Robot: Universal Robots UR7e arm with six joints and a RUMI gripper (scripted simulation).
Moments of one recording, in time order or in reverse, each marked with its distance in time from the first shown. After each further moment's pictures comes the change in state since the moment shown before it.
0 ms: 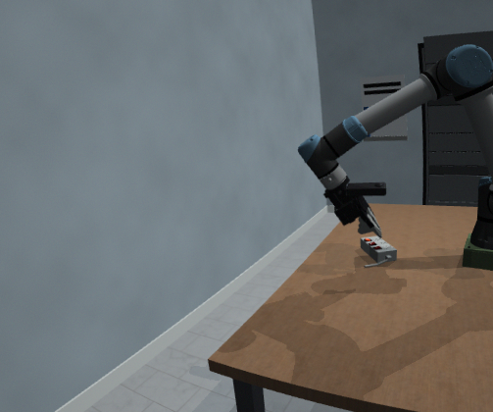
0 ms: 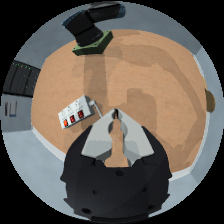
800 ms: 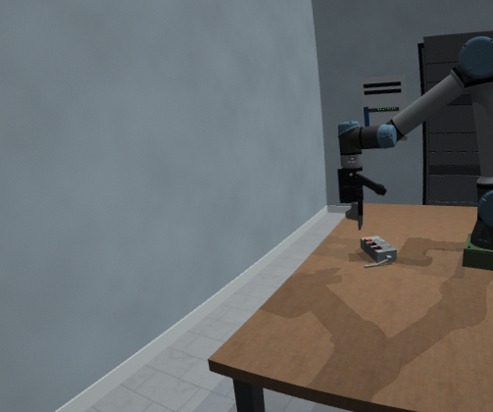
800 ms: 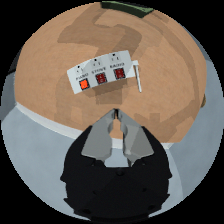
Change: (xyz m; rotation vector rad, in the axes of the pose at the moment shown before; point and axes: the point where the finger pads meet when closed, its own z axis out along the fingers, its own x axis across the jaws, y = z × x) arm -0.137 0.088 0.006 -0.535 0.201 -0.223
